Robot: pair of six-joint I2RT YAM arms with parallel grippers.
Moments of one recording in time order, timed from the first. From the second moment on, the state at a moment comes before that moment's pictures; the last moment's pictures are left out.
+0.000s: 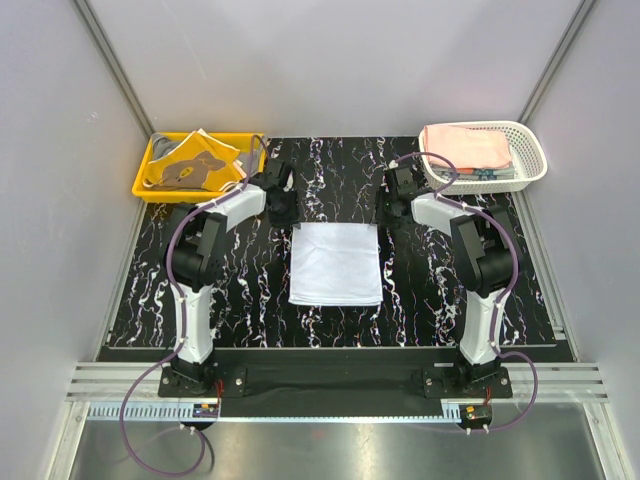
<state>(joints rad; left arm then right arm) -0.36 2.08 1.50 -0.50 0.09 -0.42 0.34 2.00 1.31 -0.25 -0.02 0.48</state>
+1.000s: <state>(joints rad) -0.33 2.09 1.45 -0.33 0.15 -0.45 0.31 2.05 1.37 -0.22 -0.06 0.48</state>
